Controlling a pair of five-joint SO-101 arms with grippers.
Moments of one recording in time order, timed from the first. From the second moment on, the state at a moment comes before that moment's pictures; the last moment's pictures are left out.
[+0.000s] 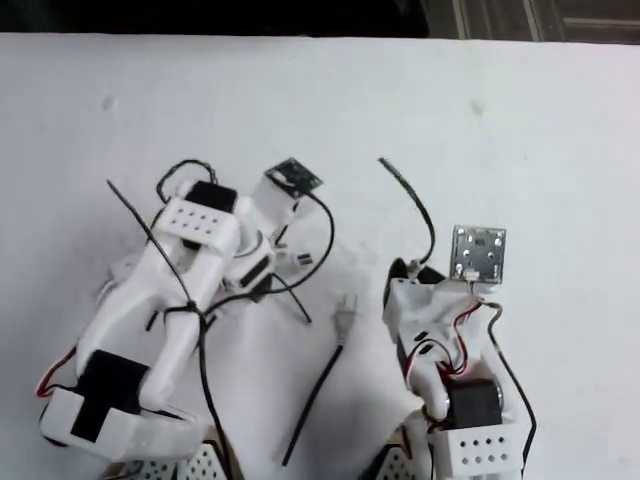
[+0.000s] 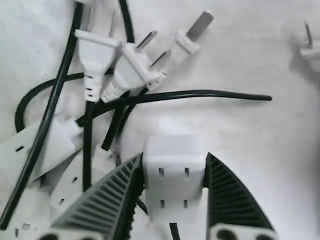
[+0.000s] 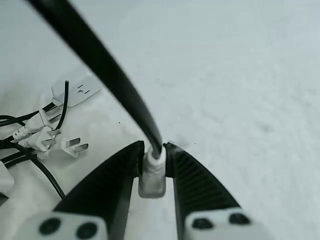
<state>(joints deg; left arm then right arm) 12.8 -3.7 26.6 76.4 -24.3 -10.0 -89.9 80.9 53.2 -10.3</state>
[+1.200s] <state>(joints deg) 13.1 -26.9 54.5 59.6 -25.0 -12.9 -89.9 82.3 53.2 -10.3</state>
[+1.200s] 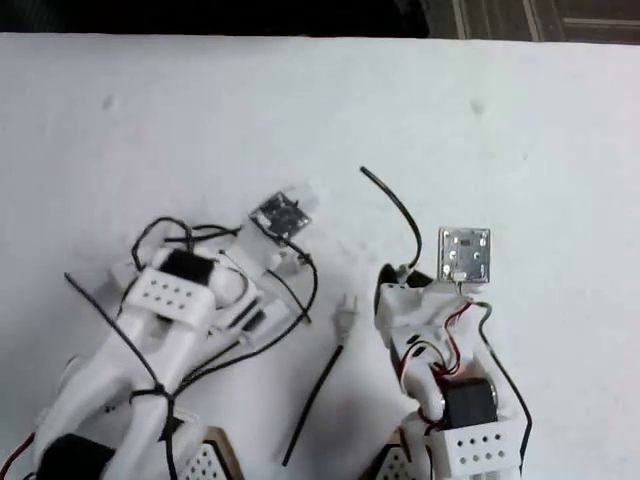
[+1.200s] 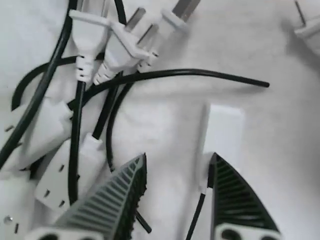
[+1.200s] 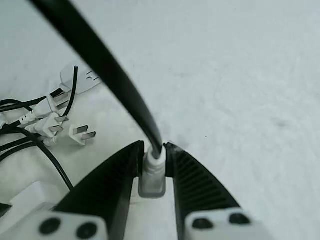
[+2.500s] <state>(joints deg) 2.4 -27.4 40.3 74.6 -28.1 -13.0 -89.9 82.3 53.2 -10.3</state>
